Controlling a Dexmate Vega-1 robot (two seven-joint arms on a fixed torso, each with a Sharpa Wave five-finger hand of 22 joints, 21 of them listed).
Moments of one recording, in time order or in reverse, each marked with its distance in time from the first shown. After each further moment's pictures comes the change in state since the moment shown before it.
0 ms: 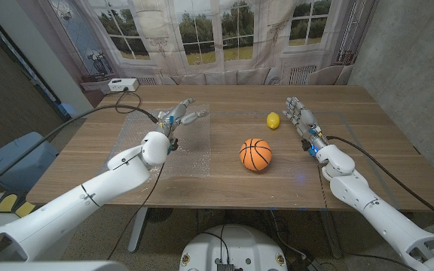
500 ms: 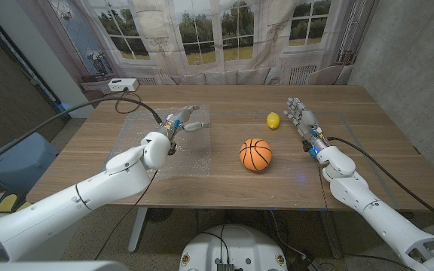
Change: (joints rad) left arm -0.021 0.082 0.086 -0.137 0.142 0.149 -0.117; left_hand 0.039 -0.039 -0.017 0.000 0.014 0.000 0.000 0.000 0.005 0.006 -0.006 -0.005 0.005 -0.002 0.002 -0.004 0.000 0.000 0.000 -0.004 0.000; right arm -0.002 0.006 0.003 0.015 0.002 0.024 0.013; right_hand -0.001 0.000 0.000 0.000 0.000 0.000 0.000 0.000 0.000 0.000 0.000 0.000 0.000 0.000 0.000 0.000 0.000 0.000 0.000 0.000 0.000
